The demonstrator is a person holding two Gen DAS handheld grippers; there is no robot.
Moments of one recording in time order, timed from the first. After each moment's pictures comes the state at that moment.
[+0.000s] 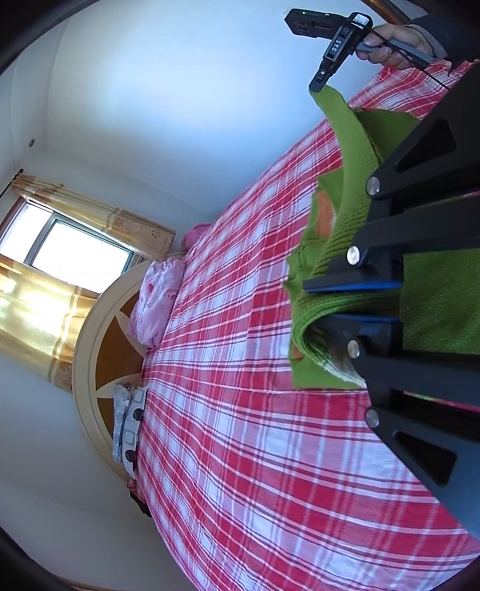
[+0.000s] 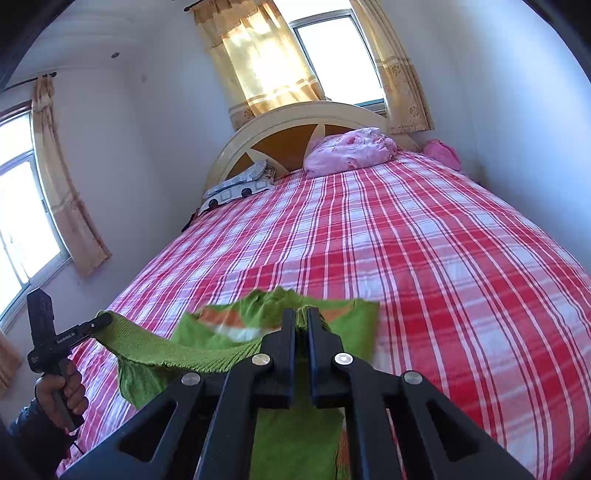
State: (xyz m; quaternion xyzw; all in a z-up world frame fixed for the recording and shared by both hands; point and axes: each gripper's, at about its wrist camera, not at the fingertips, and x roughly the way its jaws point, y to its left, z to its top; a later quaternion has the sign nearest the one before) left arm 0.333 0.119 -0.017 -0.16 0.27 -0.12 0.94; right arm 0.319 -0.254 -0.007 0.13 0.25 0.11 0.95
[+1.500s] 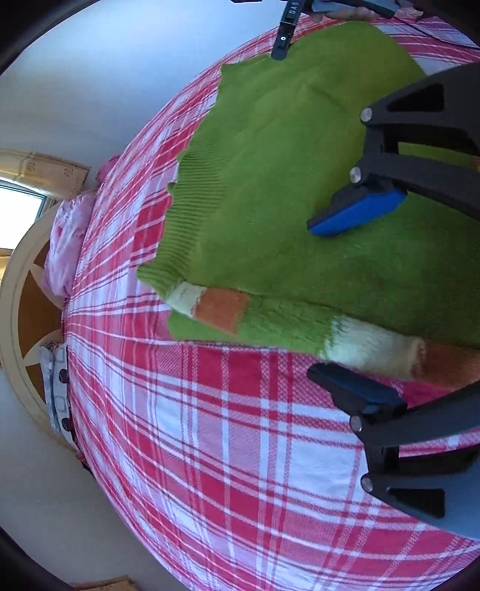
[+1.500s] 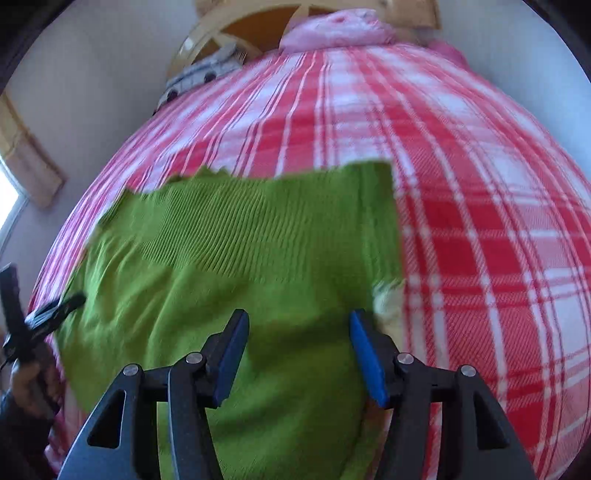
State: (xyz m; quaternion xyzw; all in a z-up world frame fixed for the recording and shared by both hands) left arm 0.373 0.099 -0.133 -0.07 0.43 -0.01 0.90; right arm 0.442 -0.243 -0.145 0.10 0.46 0.09 0.88
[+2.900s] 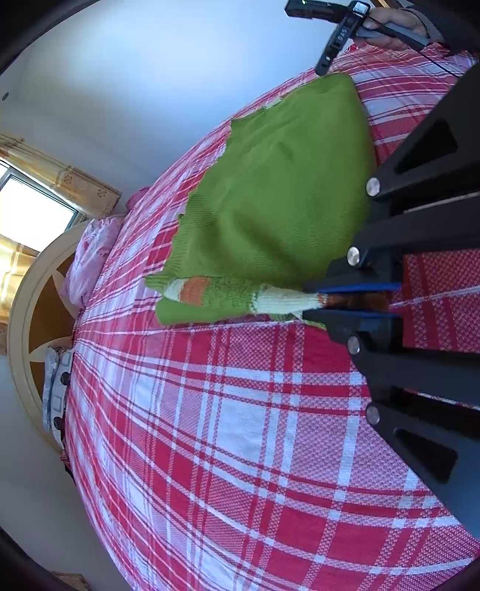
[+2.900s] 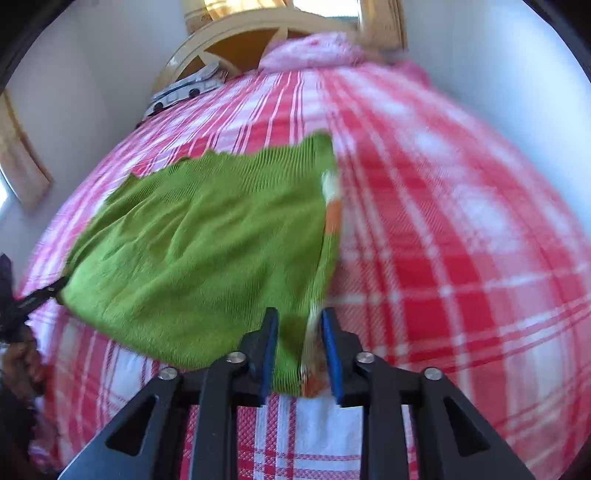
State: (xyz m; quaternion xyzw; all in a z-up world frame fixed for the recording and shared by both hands) left arm 0.301 0.135 -0.137 -0.17 0.38 -0.08 0.90; right arm 0.311 -0.229 -0.116 0.04 0.41 0.03 0.91
